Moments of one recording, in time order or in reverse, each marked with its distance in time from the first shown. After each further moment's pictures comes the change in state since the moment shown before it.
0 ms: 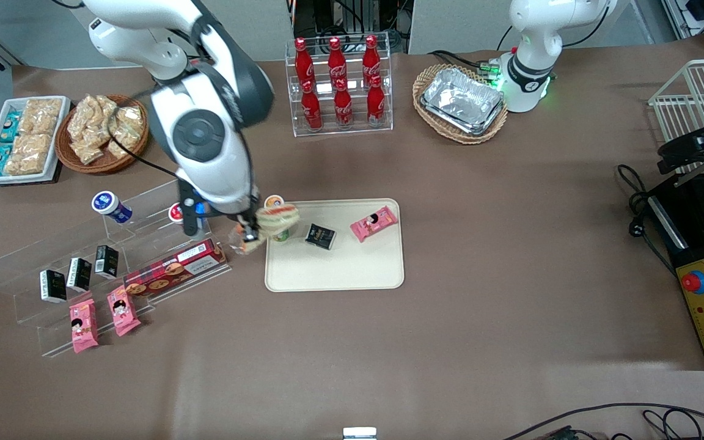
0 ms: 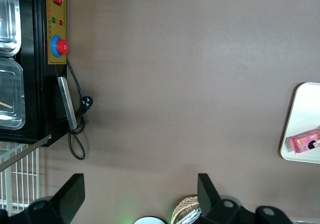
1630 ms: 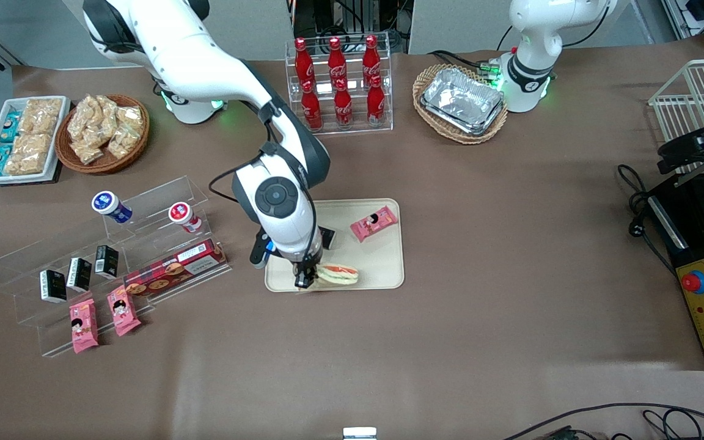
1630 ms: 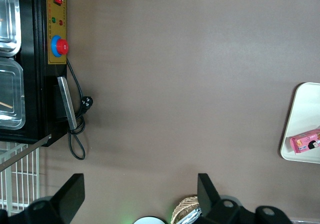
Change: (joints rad) arm 0.053 0.341 -0.007 0.133 0.079 0.376 0.478
